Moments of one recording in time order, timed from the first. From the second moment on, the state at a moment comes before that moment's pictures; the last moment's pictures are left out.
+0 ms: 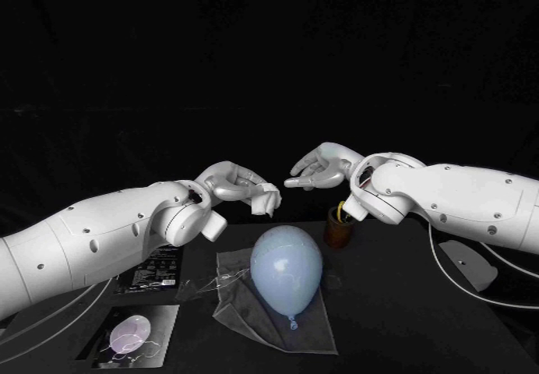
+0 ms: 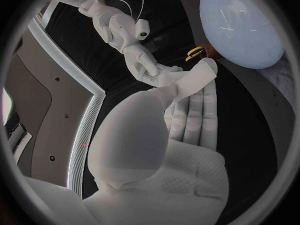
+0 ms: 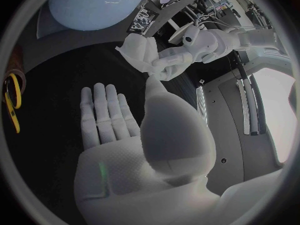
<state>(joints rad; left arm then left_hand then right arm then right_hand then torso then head) 1.38 -0.56 -0.09 1.26 -0.37 -0.16 0.07 1.56 -0.07 0.55 0.14 0.04 0.97 0.17 0.39 0.32 1.29 0.10 0.07 0.07 1.15 0.07 0.24 0.34 0.17 0.94 0.17 0.53 0.24 1.50 -0.79 -0.18 1.45 -0.80 -0.31 -0.09 1.36 -0.10 -0.07 0.29 0.10 0.81 0.21 0.11 0.42 0.91 0.20 0.33 0.22 0.75 0.17 0.57 0.35 0.16 0.75 0.28 0.07 0.65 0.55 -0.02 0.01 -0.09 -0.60</state>
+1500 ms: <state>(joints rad) 1.38 -0.62 -0.09 1.35 -0.18 -0.05 0.01 1.51 -0.09 0.61 0.11 0.04 0.96 0.16 0.39 0.35 1.30 0.10 0.07 0.07 1.17 0.06 0.24 0.36 0.16 0.94 0.16 0.58 0.27 1.33 -0.75 -0.19 1.44 -0.59 -0.40 0.16 1.58 0.02 -0.16 0.25 0.05 0.78 0.20 0.16 0.40 0.87 0.21 0.28 0.06 0.65 0.20 0.38 0.18 0.14 0.66 0.28 0.07 0.46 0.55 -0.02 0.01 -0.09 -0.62</state>
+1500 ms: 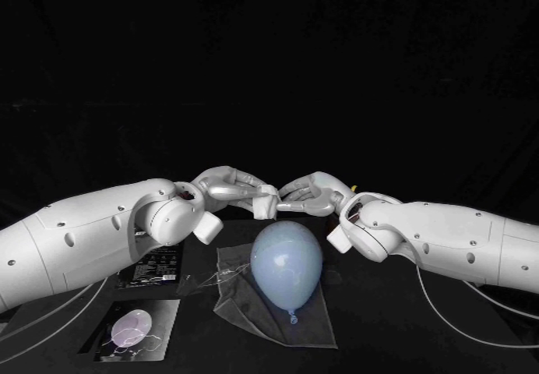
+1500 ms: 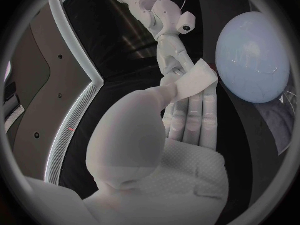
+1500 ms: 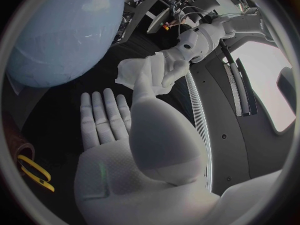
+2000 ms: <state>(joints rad) 1.38 -0.63 -0.09 1.35 -0.16 -0.04 0.01 1.50 -0.10 0.62 0.11 0.05 0.96 0.16 0.39 0.37 1.30 0.10 0.07 0.07 1.17 0.06 0.24 0.36 0.16 0.94 0.16 0.58 0.27 1.33 -0.76 -0.19 1.45 -0.54 -0.37 0.22 1.71 0.13 -0.14 0.22 0.05 0.89 0.18 0.19 0.39 1.02 0.14 0.23 0.06 0.71 0.18 0.39 0.17 0.16 0.65 0.29 0.07 0.43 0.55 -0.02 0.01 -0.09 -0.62</state>
